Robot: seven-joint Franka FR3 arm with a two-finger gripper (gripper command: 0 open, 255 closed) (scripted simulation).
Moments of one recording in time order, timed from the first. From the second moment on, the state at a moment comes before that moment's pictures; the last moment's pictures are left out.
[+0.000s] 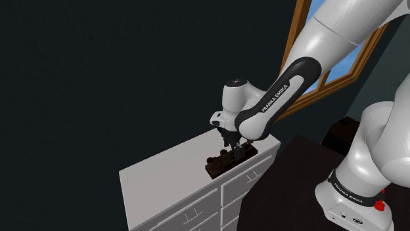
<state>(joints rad) 0.34 0.01 0.03 -2.67 0.06 2.66 -0.89</state>
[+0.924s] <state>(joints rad) 0.34 0.02 0.03 -2.67 0.06 2.67 -0.89</state>
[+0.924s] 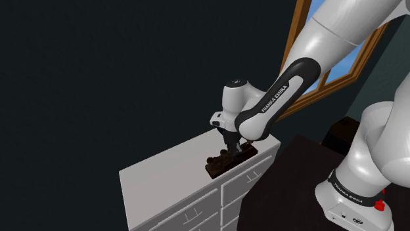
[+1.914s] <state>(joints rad) 0.34 -0.15 0.03 -2.65 0.06 2.49 -0.88</state>
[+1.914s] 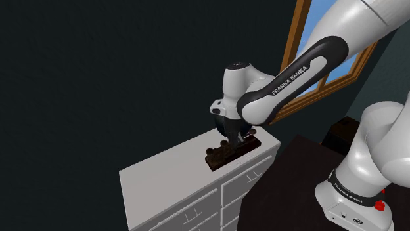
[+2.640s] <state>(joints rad) 0.34 -0.26 0.03 -2.59 0.05 2.32 -0.87</state>
